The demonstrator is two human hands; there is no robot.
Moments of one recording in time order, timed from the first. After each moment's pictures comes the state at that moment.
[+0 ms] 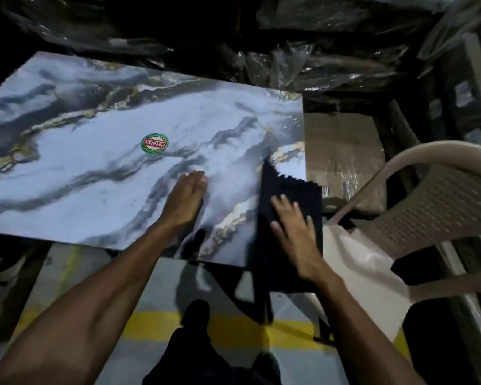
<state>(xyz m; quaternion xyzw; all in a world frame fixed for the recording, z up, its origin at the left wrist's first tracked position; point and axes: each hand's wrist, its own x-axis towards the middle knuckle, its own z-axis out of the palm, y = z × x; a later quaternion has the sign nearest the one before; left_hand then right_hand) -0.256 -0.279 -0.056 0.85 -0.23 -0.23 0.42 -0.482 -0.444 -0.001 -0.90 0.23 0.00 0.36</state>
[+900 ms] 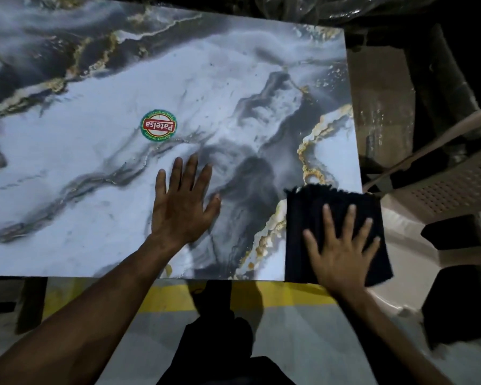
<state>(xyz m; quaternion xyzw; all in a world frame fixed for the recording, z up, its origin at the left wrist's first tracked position) -0.200 -0.239 -0.100 0.91 -0.40 -0.03 0.03 -0.450 -0.416 -0.080 -0.87 0.47 0.12 0.05</state>
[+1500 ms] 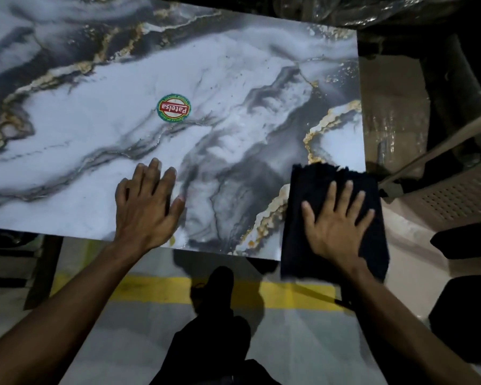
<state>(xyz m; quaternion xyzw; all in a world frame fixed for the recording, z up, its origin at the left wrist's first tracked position) -0.217 -0.153 -0.078 0.95 -0.32 -0.03 0.04 -0.427 -0.425 -0.080 -0.88 0.46 0.12 0.07</state>
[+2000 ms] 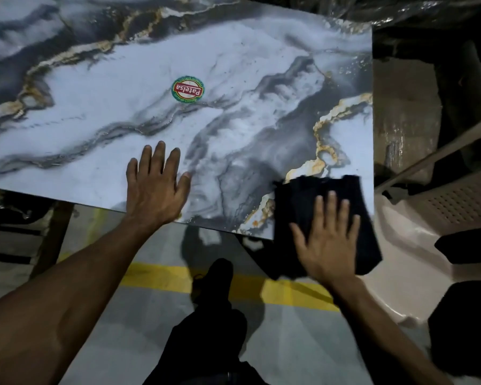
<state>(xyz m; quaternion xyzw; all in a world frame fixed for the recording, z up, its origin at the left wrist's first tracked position) -0.230 -0.152 -0.091 0.96 -0.27 -0.03 0.02 -0.473 -0.380 -0.087 -0.94 0.33 0.10 0.04</state>
